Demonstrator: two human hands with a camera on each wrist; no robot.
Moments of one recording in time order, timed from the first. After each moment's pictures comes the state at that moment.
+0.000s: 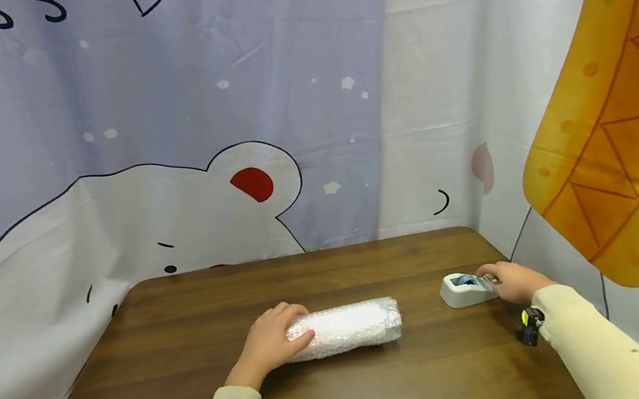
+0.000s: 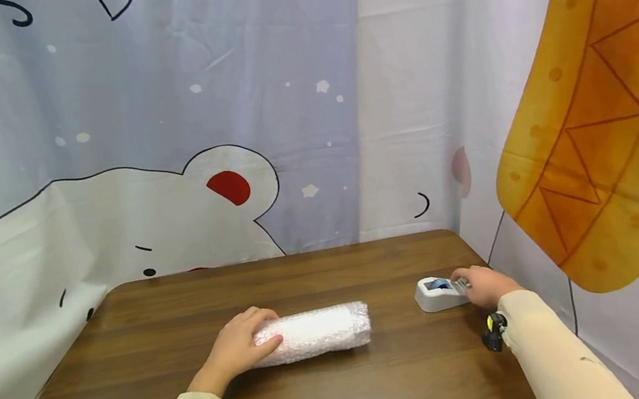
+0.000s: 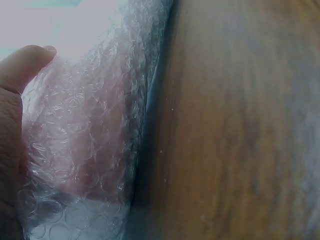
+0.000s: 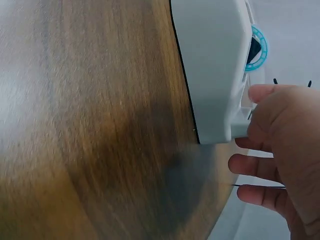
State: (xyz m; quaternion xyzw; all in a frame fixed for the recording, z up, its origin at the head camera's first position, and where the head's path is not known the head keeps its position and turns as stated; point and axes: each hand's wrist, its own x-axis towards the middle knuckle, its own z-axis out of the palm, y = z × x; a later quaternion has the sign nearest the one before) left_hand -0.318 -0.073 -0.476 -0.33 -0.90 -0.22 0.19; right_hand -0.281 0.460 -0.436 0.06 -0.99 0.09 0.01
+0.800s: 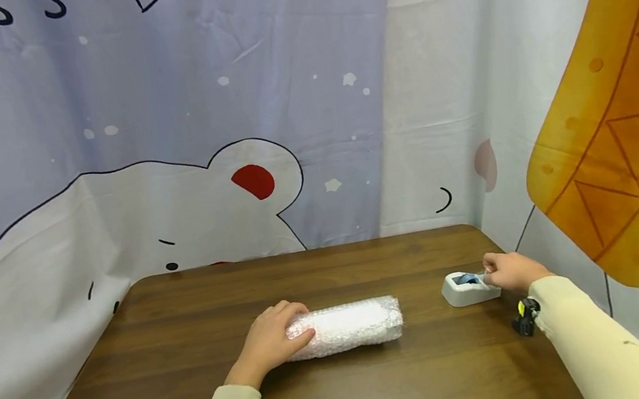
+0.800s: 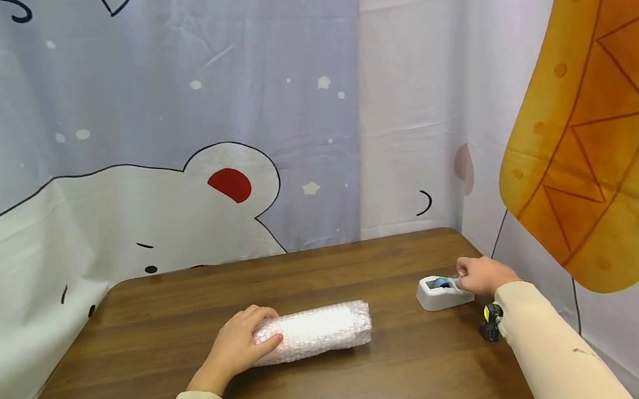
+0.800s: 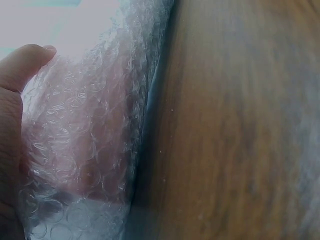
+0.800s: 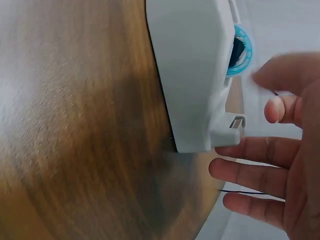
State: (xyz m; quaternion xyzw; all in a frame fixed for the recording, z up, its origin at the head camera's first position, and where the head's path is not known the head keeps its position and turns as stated) left_hand -0.318 -0.073 -0.477 -0.34 -0.89 -0.23 0.20; right_hand -0.290 0.456 -0.421 0.02 -1.00 0.10 0.01
